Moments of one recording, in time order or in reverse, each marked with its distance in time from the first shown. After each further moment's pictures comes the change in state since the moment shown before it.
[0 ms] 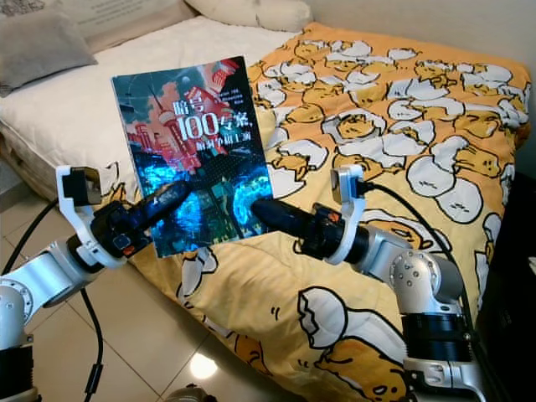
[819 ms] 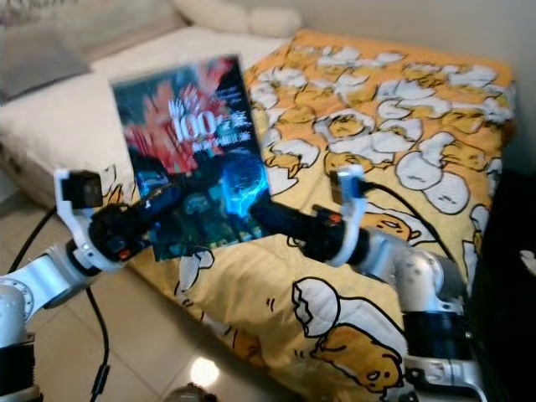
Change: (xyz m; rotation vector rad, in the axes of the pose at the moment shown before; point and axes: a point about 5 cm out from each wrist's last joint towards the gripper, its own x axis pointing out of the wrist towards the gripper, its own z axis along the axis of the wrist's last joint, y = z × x) left arm -0.001 -0.005 -0.003 -0.075 0.020 -0.143; right arm -0.004 0.005 0.000 0.061 0.001 0.083
